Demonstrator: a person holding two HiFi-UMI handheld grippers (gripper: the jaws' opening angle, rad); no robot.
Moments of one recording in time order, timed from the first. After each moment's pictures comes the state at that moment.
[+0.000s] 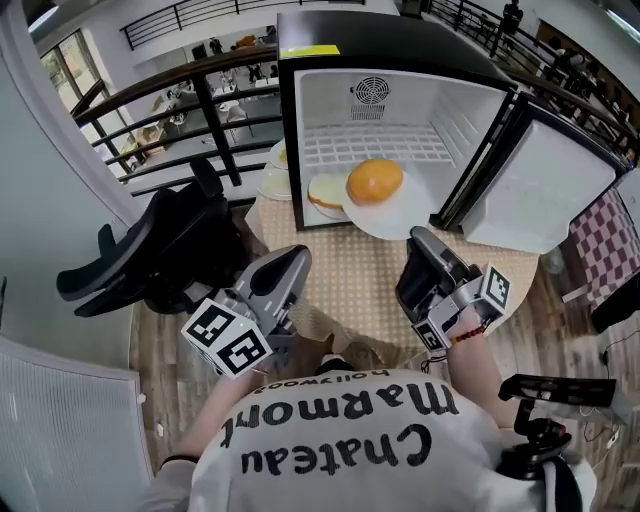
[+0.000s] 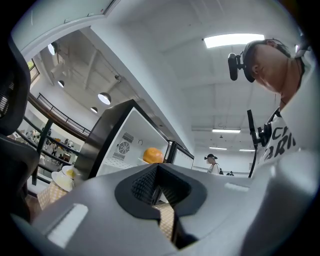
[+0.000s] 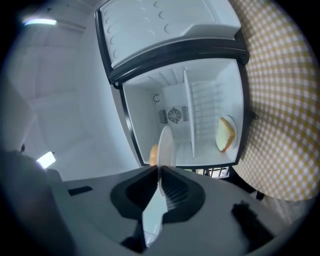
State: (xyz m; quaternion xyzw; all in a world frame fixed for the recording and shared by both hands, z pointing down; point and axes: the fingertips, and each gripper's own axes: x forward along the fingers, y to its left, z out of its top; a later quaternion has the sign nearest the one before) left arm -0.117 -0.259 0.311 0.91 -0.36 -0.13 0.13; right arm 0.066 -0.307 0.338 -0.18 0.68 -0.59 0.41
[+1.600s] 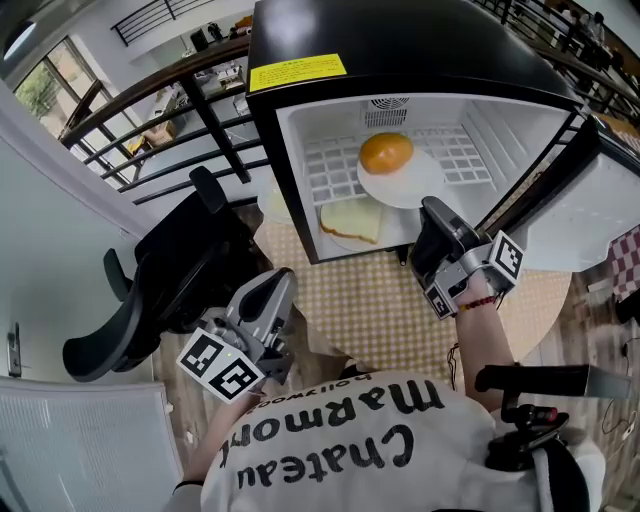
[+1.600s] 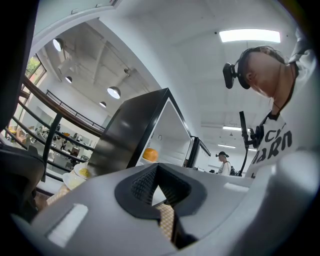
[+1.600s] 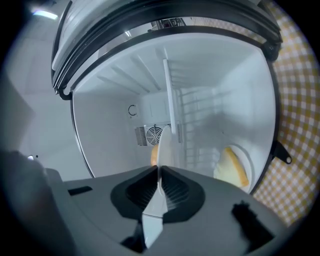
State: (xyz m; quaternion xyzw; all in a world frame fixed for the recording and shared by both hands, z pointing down) left arm -0.164 -0.360 0.343 0.90 -0.39 -0.10 0.16; right arm 0.069 -0.478 0.377 -0.25 0.65 -0.59 0.41
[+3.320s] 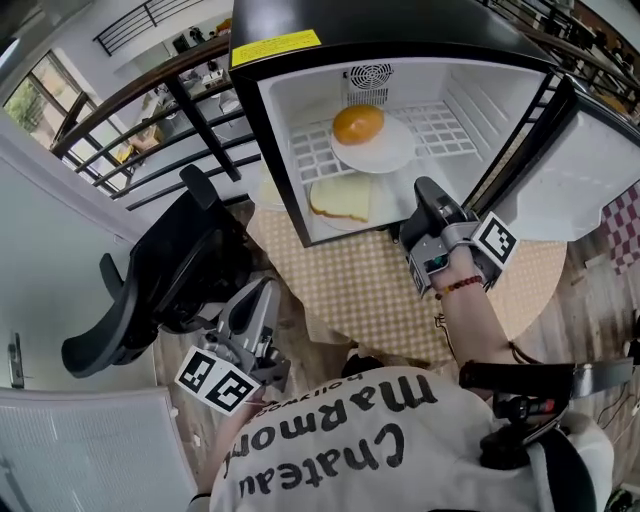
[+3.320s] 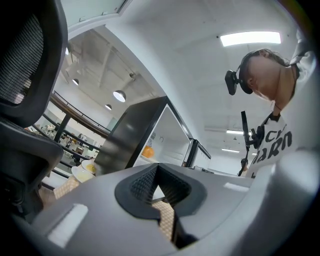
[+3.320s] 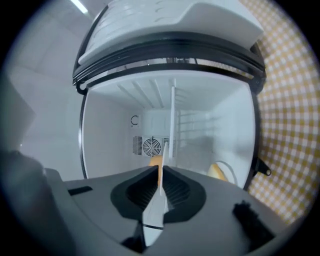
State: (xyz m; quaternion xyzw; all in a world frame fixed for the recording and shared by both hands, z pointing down) left arm -0.183 -0.317 0.358 0.89 -0.41 -0.12 0.18; right arm 0.085 -0.460 0.386 -0.38 0.62 -0.54 0.42
